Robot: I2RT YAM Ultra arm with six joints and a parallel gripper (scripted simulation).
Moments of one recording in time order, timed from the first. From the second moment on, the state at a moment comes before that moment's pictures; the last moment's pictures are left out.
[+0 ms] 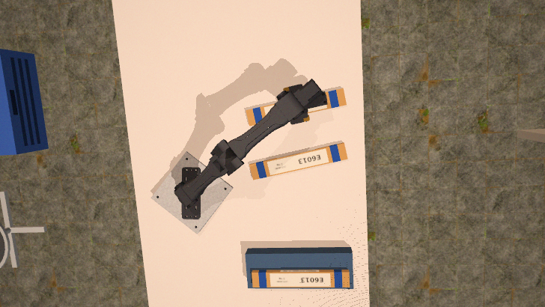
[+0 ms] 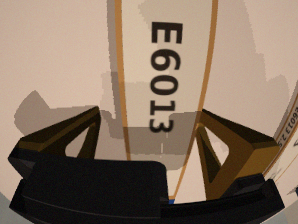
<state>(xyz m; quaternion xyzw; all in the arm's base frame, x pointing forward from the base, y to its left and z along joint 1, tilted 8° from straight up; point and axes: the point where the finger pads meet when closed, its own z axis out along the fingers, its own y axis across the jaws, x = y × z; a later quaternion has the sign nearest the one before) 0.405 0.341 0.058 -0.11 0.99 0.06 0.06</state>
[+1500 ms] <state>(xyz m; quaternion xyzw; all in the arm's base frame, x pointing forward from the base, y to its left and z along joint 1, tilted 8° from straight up) 0.406 0.335 0.057 -0.11 0.99 0.05 0.06</state>
